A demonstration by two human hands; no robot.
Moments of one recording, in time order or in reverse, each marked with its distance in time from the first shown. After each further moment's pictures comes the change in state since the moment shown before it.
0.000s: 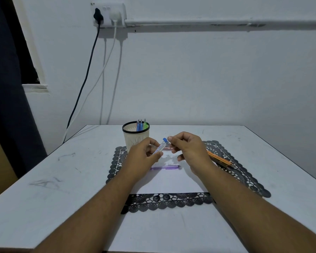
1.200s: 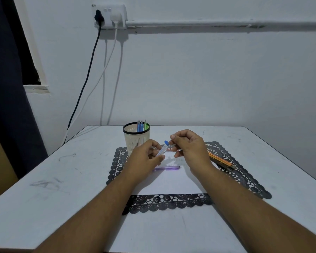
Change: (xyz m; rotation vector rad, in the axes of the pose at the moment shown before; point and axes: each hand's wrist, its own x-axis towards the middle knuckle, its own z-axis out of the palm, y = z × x) left_hand -0.003 0.003 0.002 -0.032 -0.041 -0.018; right_hand 0.003 0.006 0.004 0.176 0.034 -0.060
